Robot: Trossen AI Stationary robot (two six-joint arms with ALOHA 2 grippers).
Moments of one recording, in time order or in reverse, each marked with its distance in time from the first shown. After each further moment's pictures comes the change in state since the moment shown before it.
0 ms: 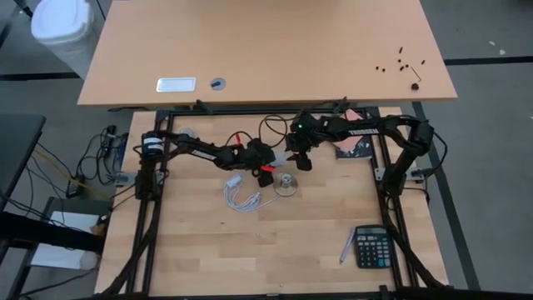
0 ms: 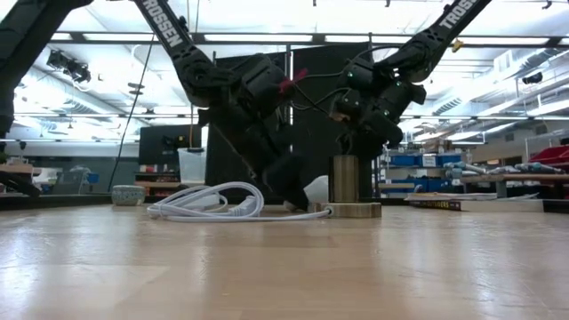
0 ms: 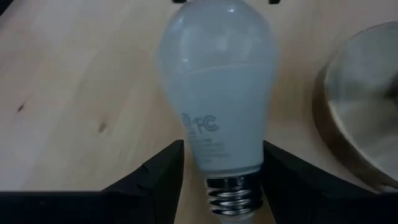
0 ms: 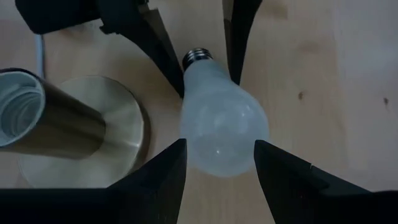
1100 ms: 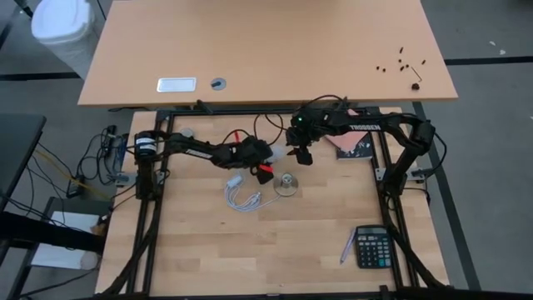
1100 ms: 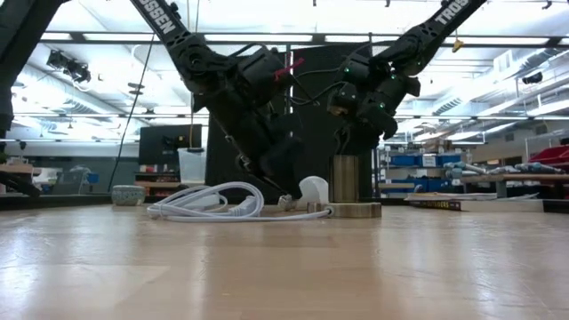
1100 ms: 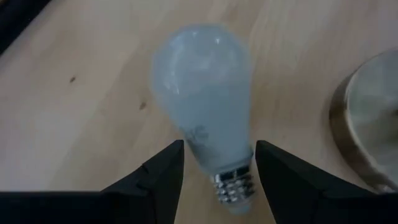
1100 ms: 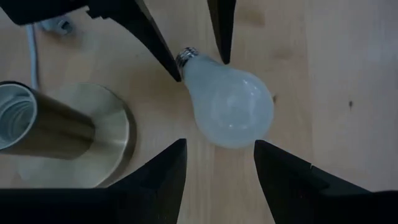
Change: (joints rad) left arm -0.006 -0.077 -0.001 -0.111 -0.069 -0.122; right arm -0.035 0.000 0.076 -0.094 -0.002 -0.034
